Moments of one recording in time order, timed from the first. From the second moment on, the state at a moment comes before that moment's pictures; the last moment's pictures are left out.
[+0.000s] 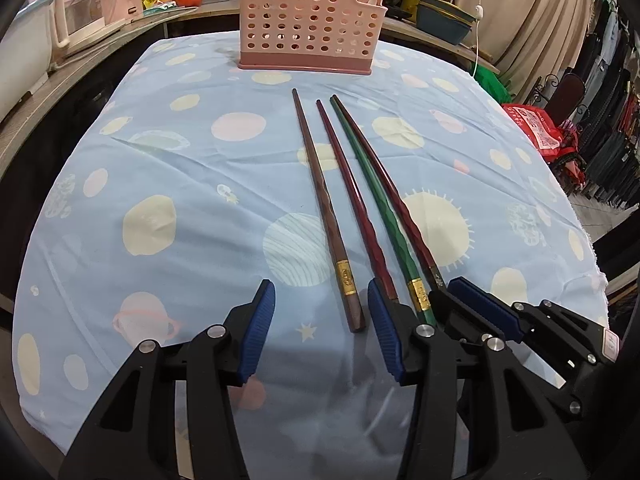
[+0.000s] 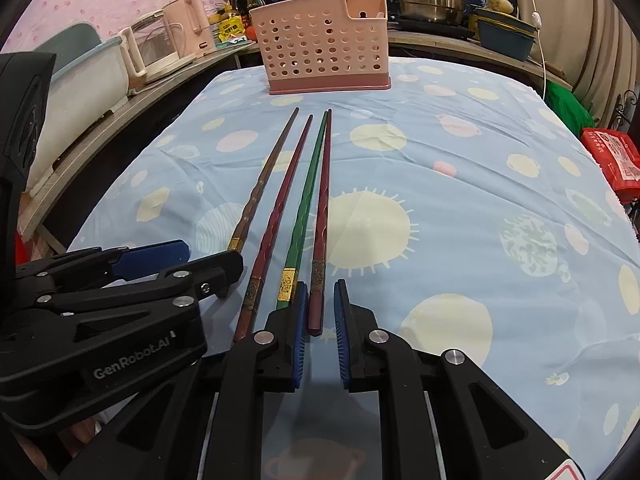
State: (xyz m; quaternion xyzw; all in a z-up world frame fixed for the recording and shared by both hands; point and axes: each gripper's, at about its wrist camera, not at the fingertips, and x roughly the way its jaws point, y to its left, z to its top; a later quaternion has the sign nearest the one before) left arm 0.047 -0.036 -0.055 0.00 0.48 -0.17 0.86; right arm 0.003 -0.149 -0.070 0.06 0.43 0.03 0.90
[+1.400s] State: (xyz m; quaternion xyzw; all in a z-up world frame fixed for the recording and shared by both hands) left arm 0.038 -0.018 -0.001 -0.04 0.44 -0.19 0.88; right arm -0.015 -0.178 -0.005 0.11 0.37 0.03 0.92
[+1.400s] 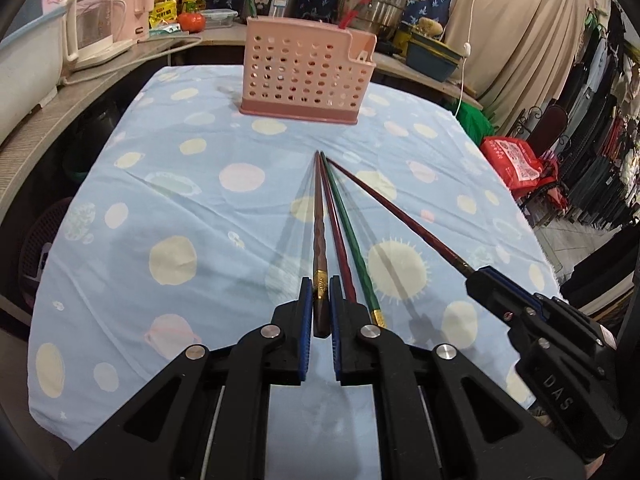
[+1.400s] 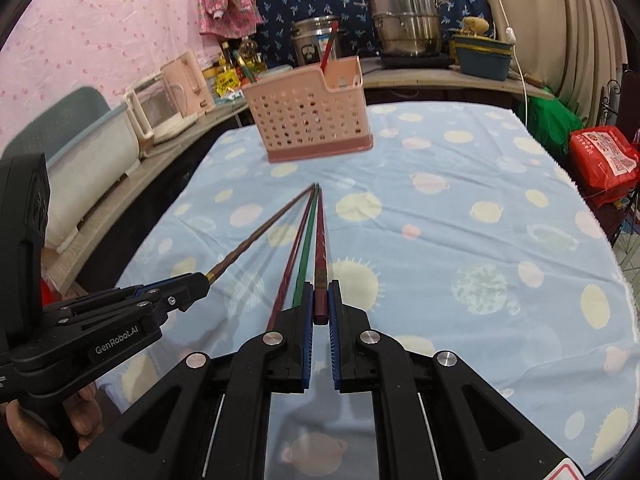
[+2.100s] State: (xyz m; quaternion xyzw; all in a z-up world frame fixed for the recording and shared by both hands) left arm 0.079 0.004 0.095 -0.03 0.35 -0.15 0.92; right arm 0.031 -0.200 0.109 0.10 0.26 0.04 0.96
